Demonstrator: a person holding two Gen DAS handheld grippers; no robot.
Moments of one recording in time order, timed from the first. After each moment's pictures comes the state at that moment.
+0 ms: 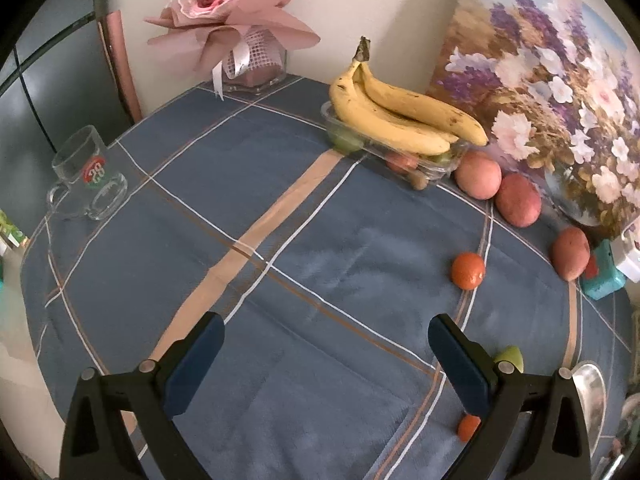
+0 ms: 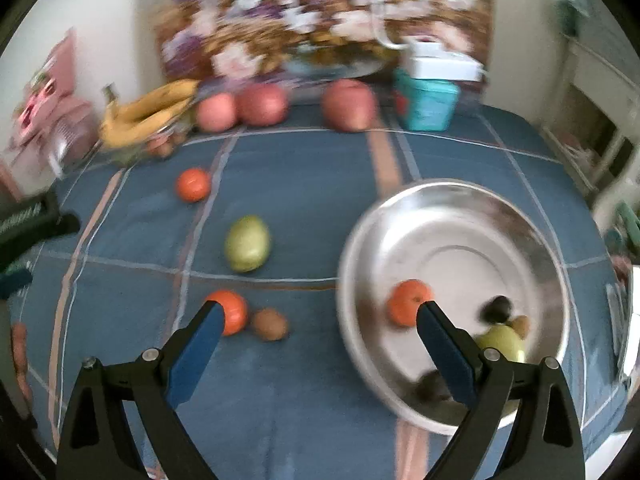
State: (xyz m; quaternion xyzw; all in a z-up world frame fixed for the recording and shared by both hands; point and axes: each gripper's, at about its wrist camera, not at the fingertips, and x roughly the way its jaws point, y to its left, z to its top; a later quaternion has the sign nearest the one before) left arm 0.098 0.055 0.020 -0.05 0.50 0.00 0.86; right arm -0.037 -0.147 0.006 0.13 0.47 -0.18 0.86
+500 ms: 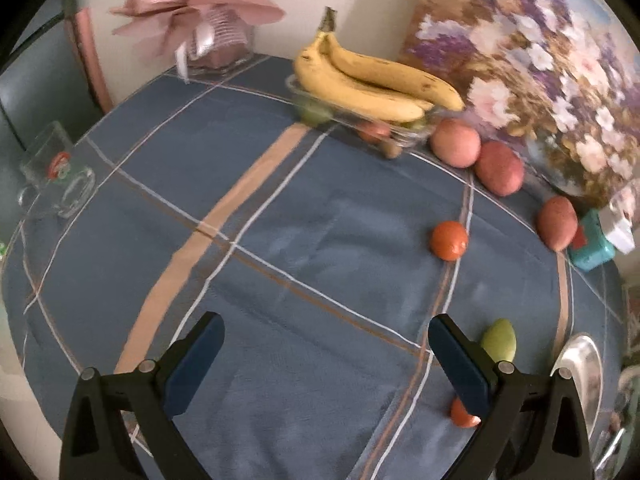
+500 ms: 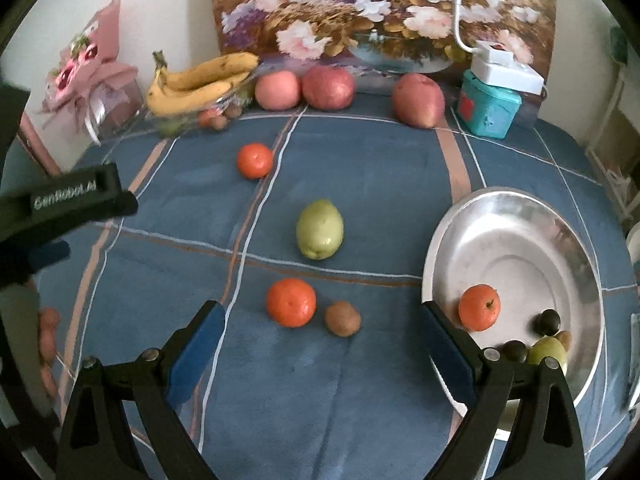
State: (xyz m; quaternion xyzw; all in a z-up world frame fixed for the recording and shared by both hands) left arm 0.099 0.037 0.004 -0.03 0.53 -0.05 0.85; right arm -0.020 -0.129 0.002 0.13 0.48 -0.13 0.86
